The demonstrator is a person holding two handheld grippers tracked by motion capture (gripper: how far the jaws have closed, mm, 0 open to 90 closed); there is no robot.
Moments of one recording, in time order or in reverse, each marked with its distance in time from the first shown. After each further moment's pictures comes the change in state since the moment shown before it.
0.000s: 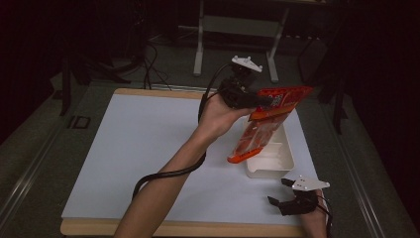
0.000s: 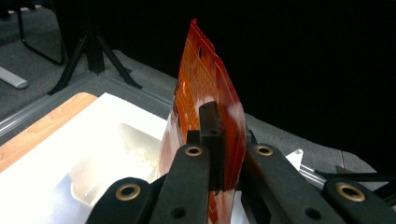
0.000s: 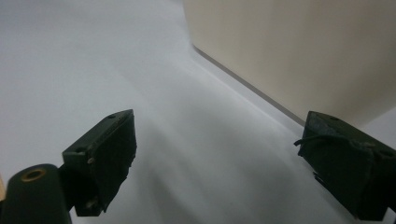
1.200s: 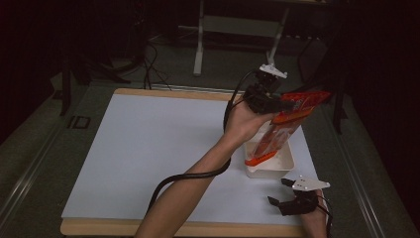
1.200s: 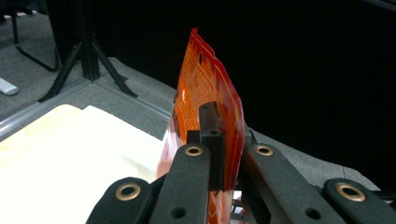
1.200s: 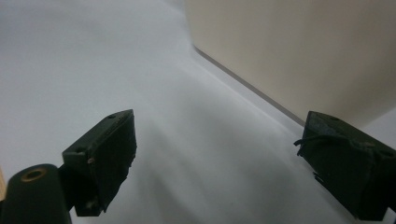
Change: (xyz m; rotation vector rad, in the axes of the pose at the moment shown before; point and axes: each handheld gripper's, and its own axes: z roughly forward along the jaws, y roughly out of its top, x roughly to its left) left arm -0.015 0.006 0.053 -0.033 0.006 -0.014; right arm 0.000 0.000 0.000 -0.004 0.003 0.000
